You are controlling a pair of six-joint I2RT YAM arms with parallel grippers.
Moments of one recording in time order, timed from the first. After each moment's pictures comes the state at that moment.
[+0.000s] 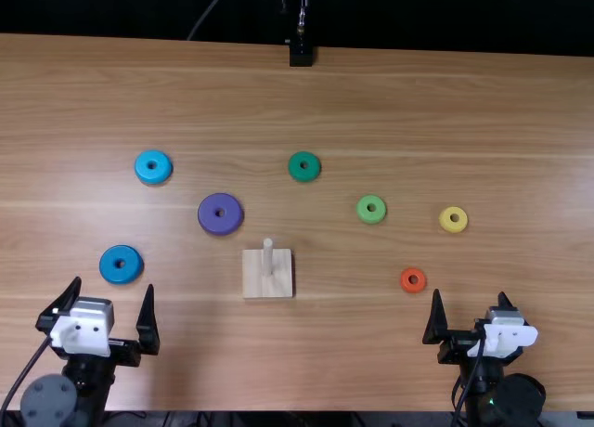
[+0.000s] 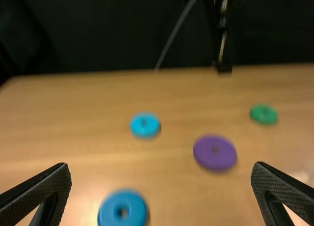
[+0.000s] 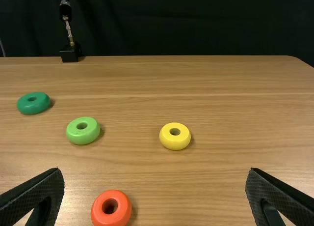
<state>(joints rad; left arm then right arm) -0.02 0.15 0.33 -0.37 0.06 -0.01 -0.05 0.01 0.08 -0.26 -0.02 -0.04</state>
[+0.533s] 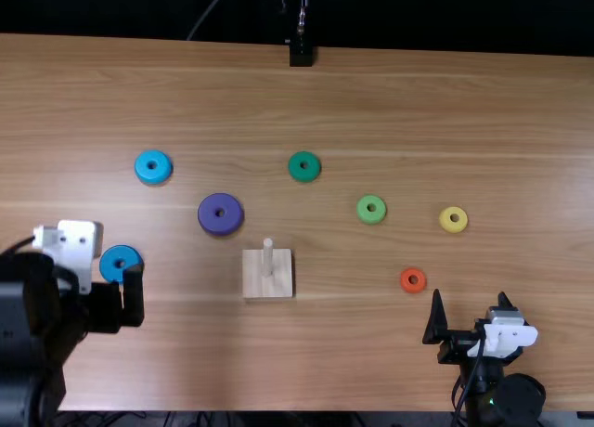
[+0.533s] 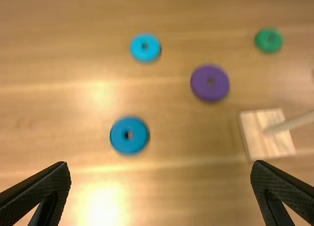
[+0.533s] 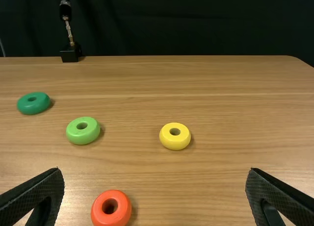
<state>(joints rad) 0.00 0.90 1.15 -1.03 0.06 -0.01 -0.05 0.01 0.08 -0.26 -0.02 -0.04</state>
